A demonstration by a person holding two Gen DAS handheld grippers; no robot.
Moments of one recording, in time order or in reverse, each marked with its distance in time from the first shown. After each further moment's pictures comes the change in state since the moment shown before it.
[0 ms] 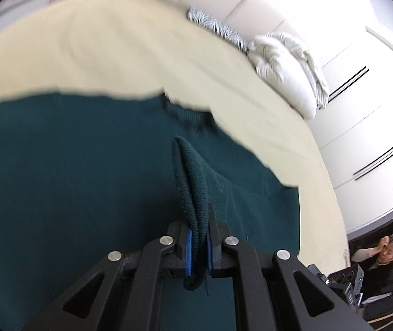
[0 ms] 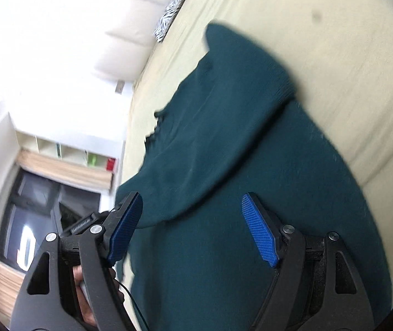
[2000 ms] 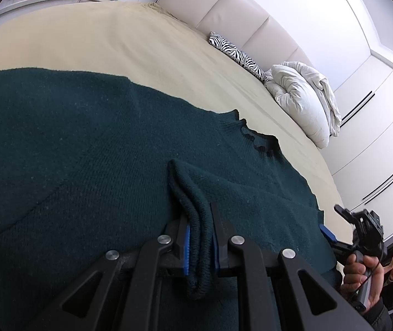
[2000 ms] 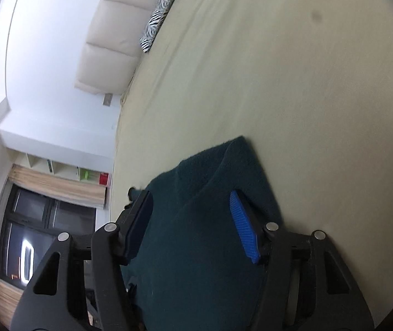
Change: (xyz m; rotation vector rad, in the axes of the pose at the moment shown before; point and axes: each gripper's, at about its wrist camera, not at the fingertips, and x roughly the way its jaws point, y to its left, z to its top) left arm 0.021 0.120 -0.022 -0.066 -0.134 -0.004; right arm 0.166 0.008 0.270 -0.018 0.016 -0.046
